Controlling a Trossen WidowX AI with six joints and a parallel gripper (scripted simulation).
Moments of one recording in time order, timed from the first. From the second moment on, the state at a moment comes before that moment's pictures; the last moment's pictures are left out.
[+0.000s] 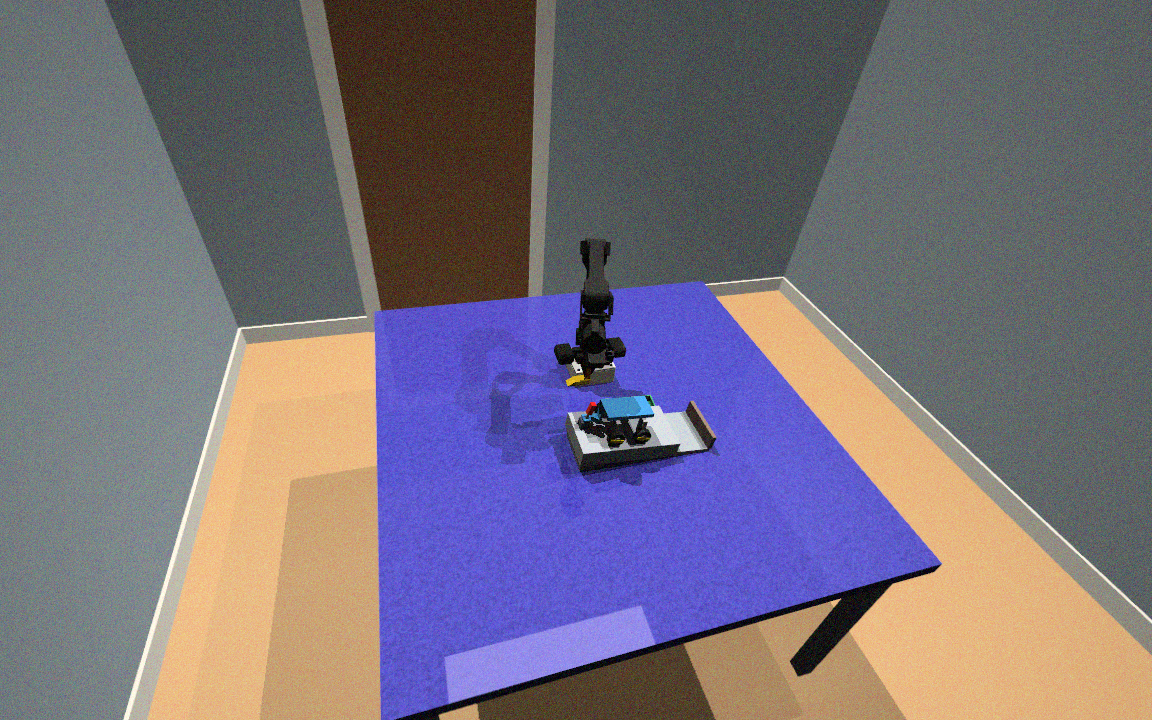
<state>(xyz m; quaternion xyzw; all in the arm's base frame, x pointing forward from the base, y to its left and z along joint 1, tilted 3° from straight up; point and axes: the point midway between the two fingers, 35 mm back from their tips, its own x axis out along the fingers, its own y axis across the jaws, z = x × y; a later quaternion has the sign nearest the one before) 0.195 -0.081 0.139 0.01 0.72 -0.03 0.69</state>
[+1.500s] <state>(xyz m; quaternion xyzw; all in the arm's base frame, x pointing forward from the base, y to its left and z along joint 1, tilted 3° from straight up) 0.240 0.080 0.124 0.02 0.72 -0.03 0.70</state>
